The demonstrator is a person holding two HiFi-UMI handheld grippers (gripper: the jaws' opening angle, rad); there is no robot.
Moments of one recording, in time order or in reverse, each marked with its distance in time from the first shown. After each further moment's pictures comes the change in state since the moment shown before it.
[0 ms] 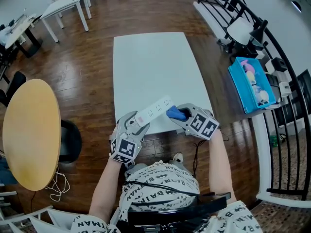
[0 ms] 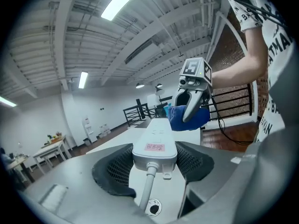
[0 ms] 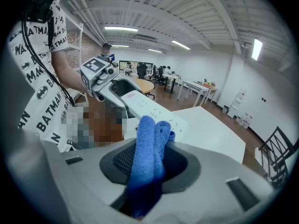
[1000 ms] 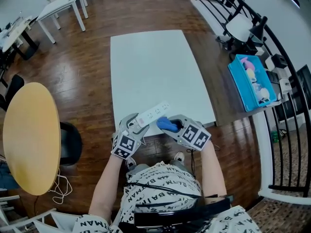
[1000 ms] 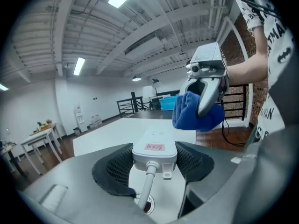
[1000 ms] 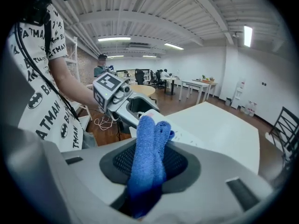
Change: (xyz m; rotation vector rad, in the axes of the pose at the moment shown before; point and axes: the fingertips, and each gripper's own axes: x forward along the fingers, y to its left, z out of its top) left arm 0.038 -0.011 -0.058 -0.077 0.072 -0.116; right arm 0.029 0.043 0.003 0.138 -0.069 0.054
